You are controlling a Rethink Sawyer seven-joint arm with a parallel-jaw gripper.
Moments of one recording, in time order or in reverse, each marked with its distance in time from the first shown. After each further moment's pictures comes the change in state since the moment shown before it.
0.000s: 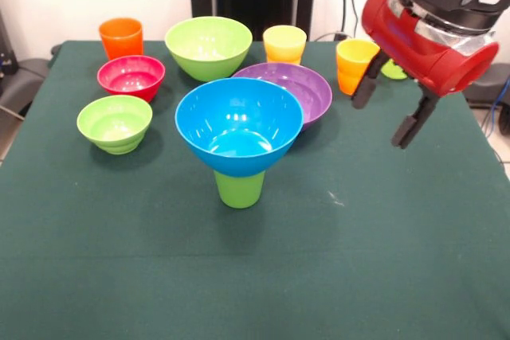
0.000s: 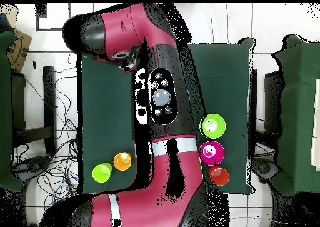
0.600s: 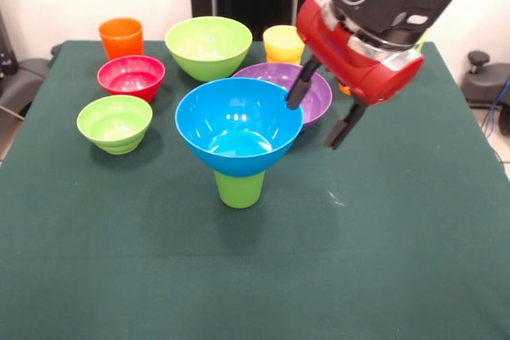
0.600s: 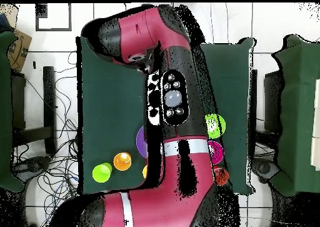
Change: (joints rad) arm -0.035 0.004 -0.015 0.018 -0.074 0.028 -0.129
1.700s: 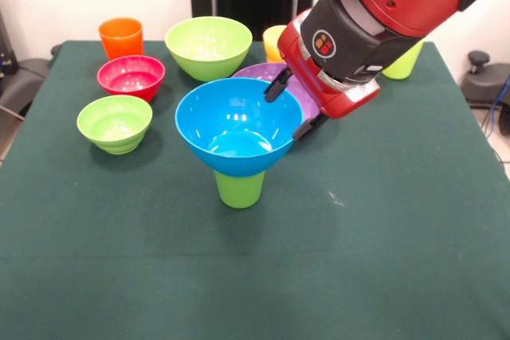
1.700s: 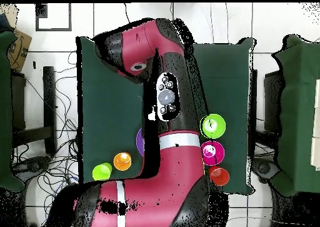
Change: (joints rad) arm 0.037 0.085 -0.072 0.000 -0.010 0.127 -0.007
